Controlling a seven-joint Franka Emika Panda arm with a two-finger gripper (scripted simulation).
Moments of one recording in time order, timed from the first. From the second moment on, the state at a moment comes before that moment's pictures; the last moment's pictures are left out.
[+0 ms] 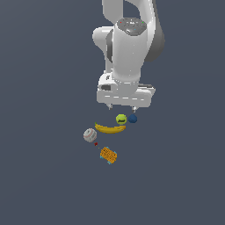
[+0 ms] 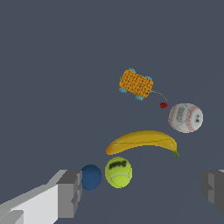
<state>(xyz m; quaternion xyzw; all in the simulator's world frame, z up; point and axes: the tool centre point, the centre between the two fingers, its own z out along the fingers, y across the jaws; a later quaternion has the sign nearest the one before) -0.007 0.040 0.242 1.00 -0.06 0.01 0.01</state>
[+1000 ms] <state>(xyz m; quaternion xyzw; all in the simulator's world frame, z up) -0.088 0.054 0.104 0.97 -0.25 0.00 0.00</state>
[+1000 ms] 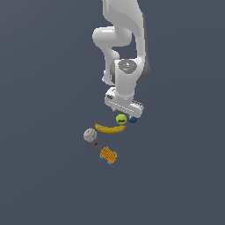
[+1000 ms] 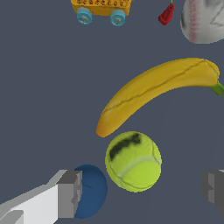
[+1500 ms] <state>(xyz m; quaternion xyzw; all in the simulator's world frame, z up) -0.100 0.054 0.092 0.96 -0.27 0.00 0.00</state>
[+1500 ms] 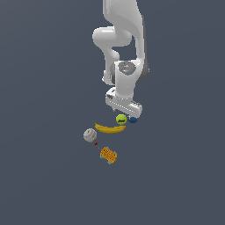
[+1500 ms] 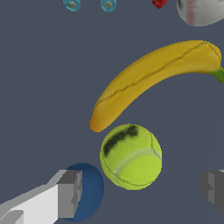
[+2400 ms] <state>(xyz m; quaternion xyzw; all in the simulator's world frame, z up) -0.102 0.054 0.044 0.96 -0.28 0.00 0.00</state>
